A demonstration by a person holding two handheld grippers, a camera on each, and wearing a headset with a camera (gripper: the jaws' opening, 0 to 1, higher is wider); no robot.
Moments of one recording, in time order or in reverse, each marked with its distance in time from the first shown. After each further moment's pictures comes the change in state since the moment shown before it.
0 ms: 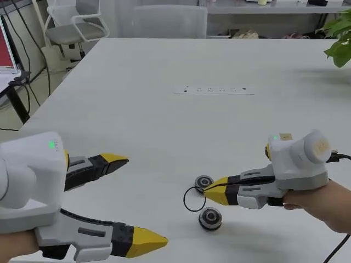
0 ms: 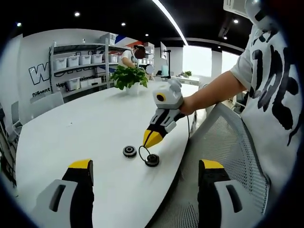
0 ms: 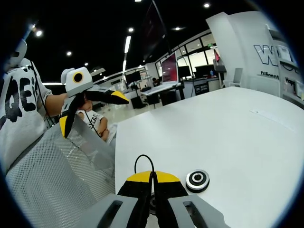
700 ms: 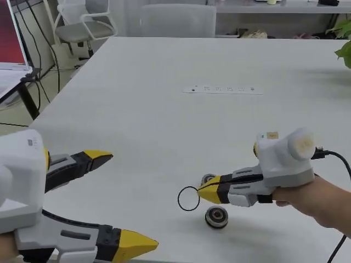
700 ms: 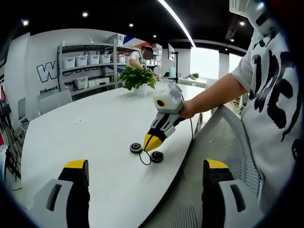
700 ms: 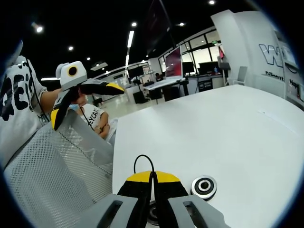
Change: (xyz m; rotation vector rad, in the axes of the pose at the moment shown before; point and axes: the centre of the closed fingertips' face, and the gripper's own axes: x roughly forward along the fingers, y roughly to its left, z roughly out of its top) left arm -0.024 0.007 -0.003 -0.027 -0.013 0.065; right arm 0.026 0.002 -0.002 -0.023 0.050 0.018
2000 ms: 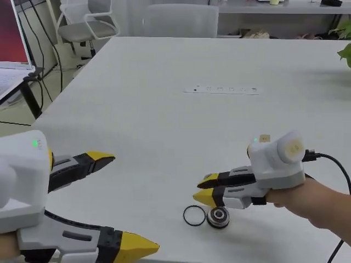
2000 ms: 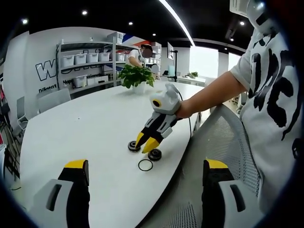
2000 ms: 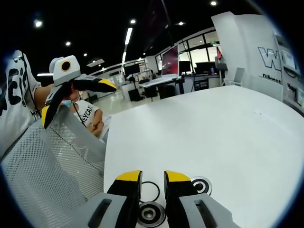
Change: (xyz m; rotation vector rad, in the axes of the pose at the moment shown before) left arm 0.001 -0.003 -0.004 -0.002 0.018 -0.015; right arm 0.002 -0.012 -0.003 -0.019 0.013 -0.054
